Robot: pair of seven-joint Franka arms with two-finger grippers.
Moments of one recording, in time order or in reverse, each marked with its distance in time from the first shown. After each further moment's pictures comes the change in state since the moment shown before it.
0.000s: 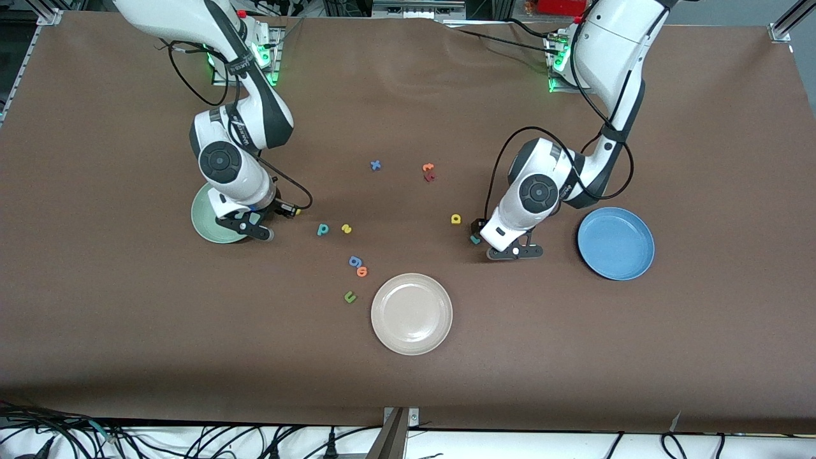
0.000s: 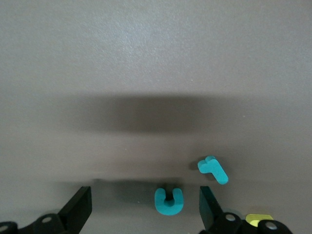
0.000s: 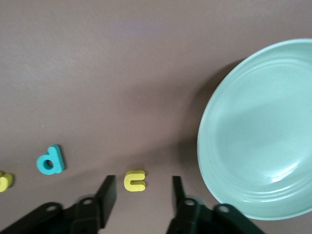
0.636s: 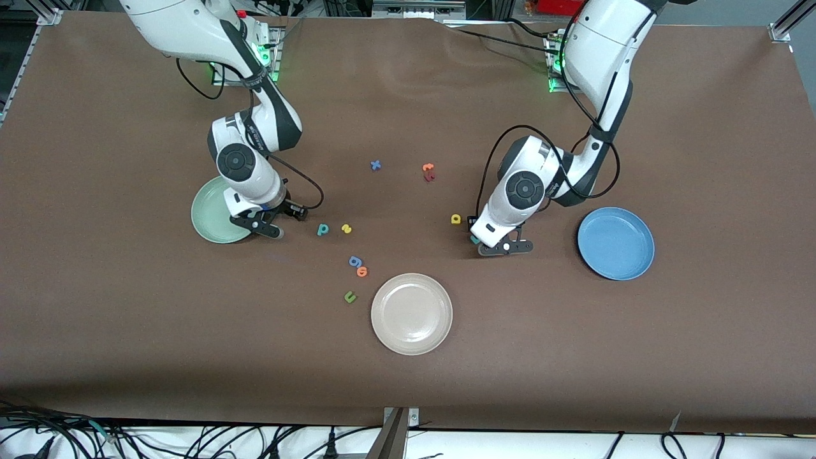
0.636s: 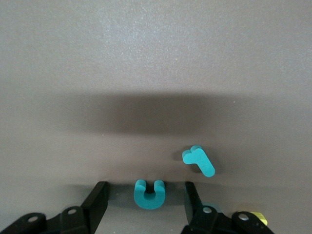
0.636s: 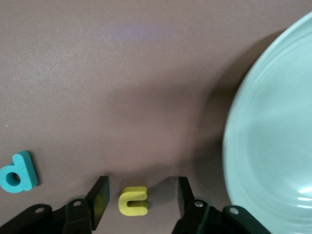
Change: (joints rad) left arm -0.032 0.019 0.000 0.000 0.000 0.011 -0.051; right arm 0.014 0.066 0.008 -0.085 0.000 0.203 0.033
